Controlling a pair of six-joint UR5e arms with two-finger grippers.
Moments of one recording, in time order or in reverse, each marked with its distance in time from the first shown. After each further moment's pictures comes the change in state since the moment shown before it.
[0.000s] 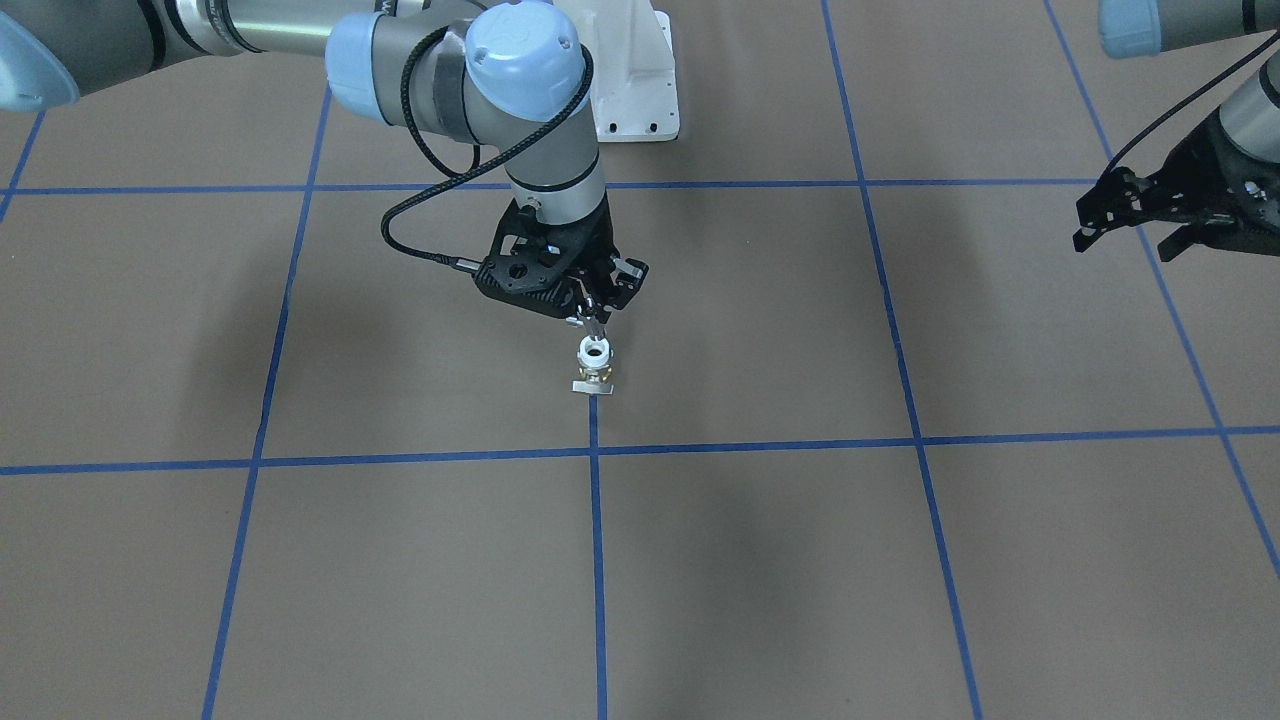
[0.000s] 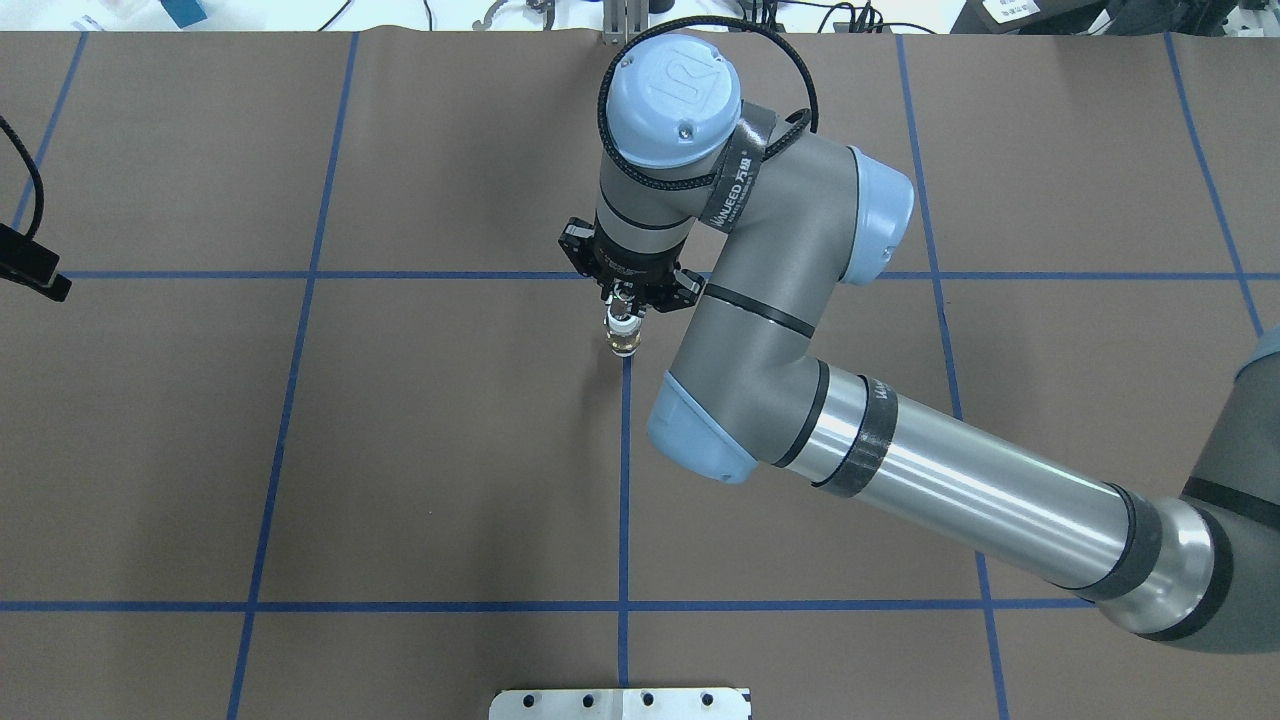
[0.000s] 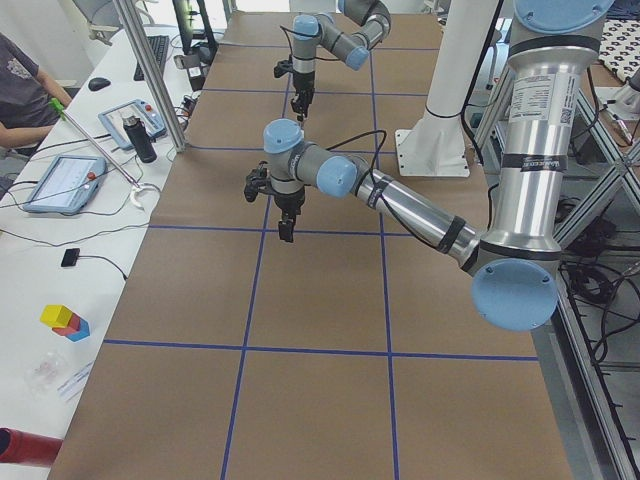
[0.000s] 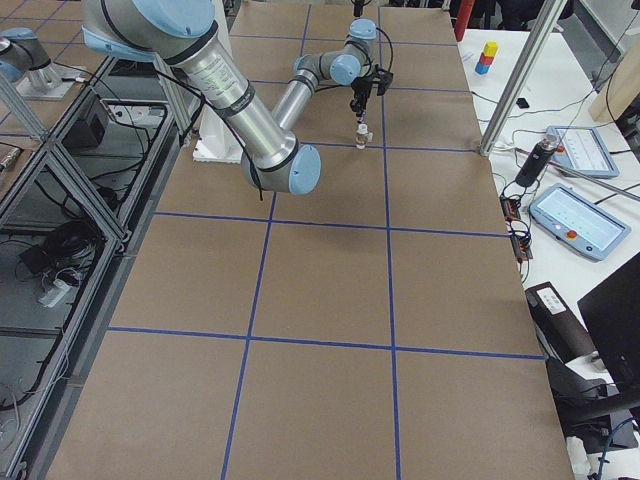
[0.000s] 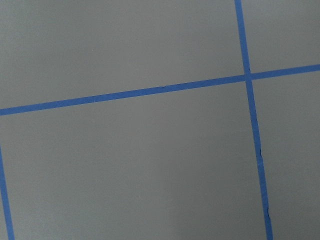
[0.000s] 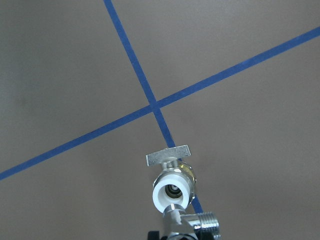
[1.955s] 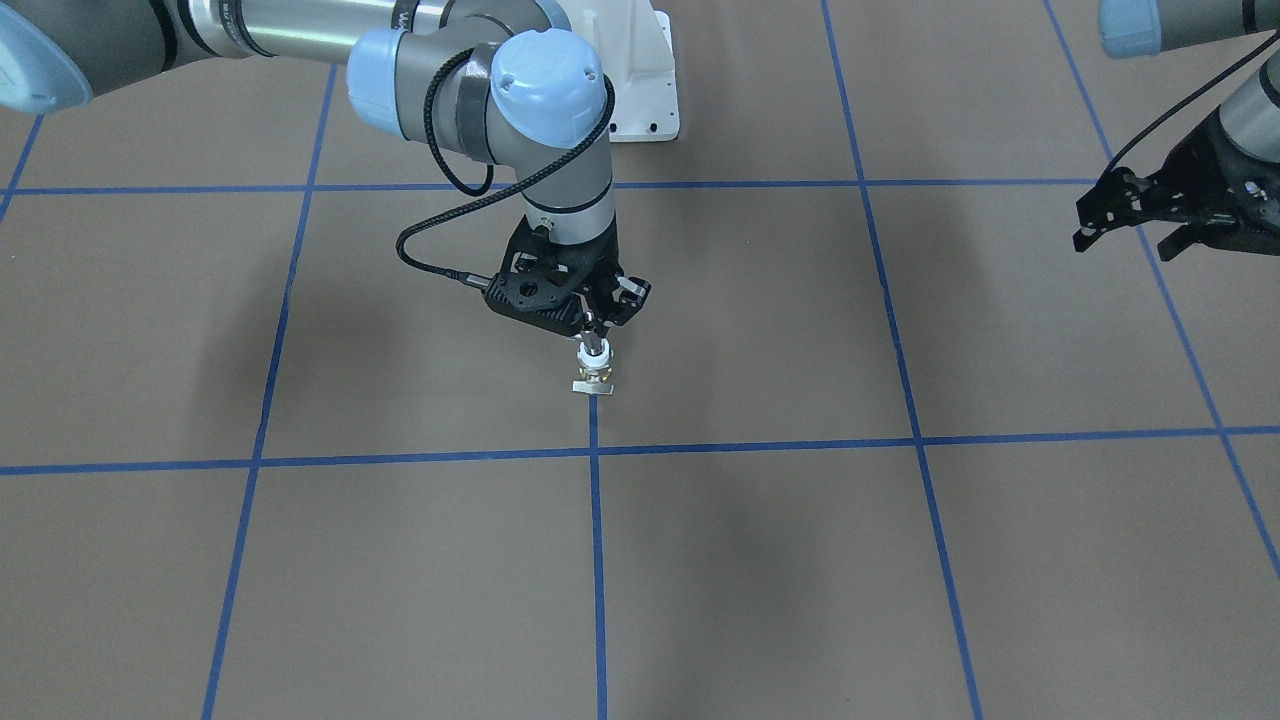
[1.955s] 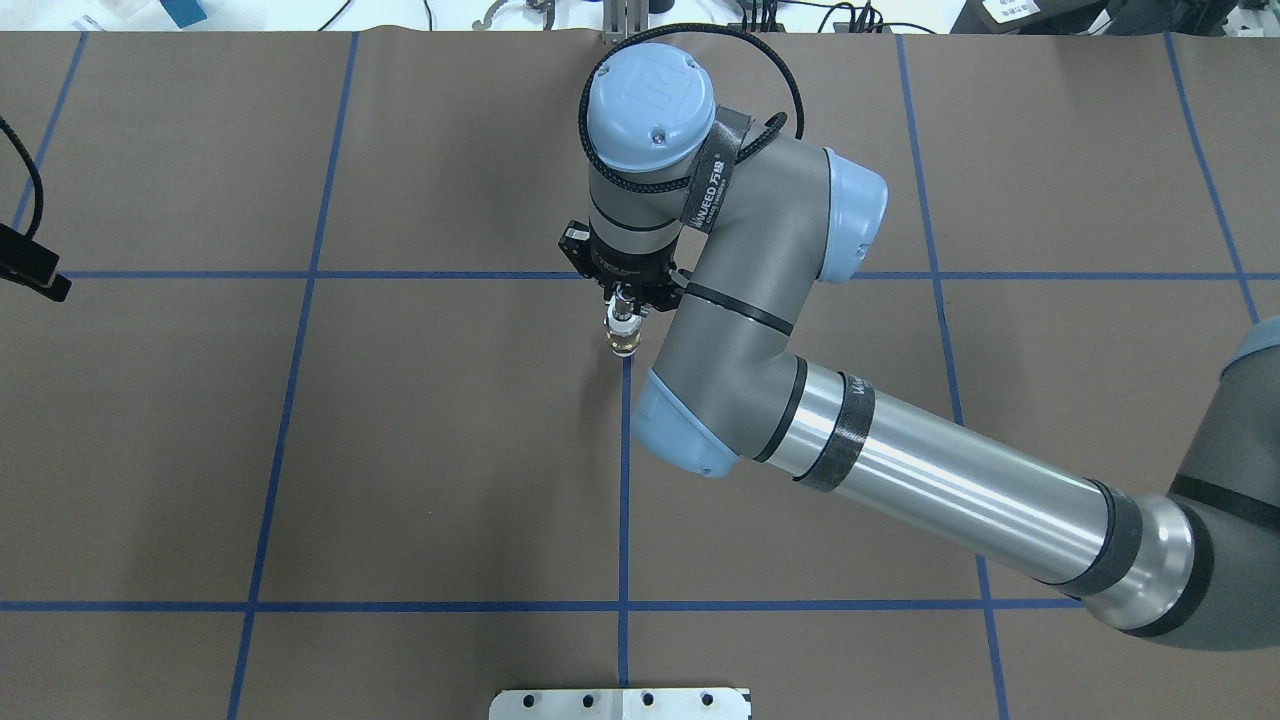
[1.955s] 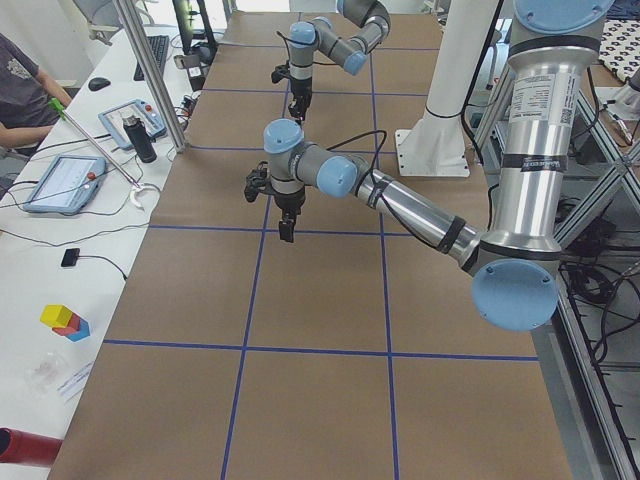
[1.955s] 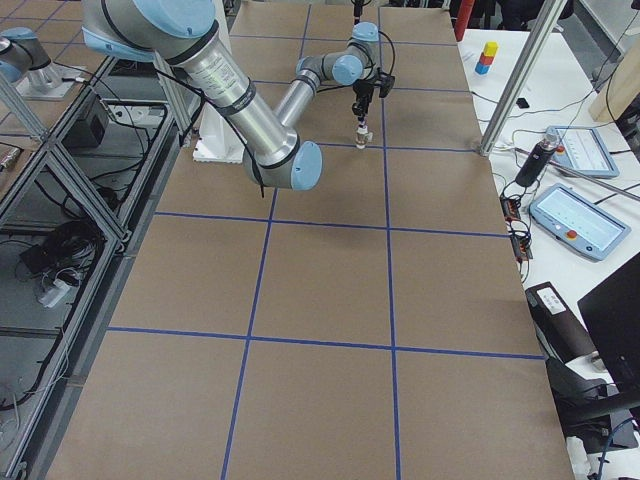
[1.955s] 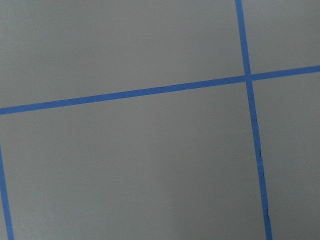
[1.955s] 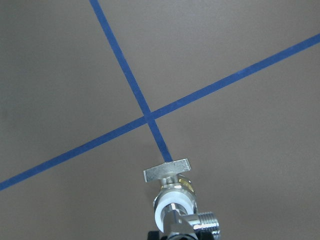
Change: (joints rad) left arm 0.000 0.001 -0.002 0.001 -0.001 -0.007; right arm -0.007 0.018 -0.051 -0.006 -0.021 -0.011
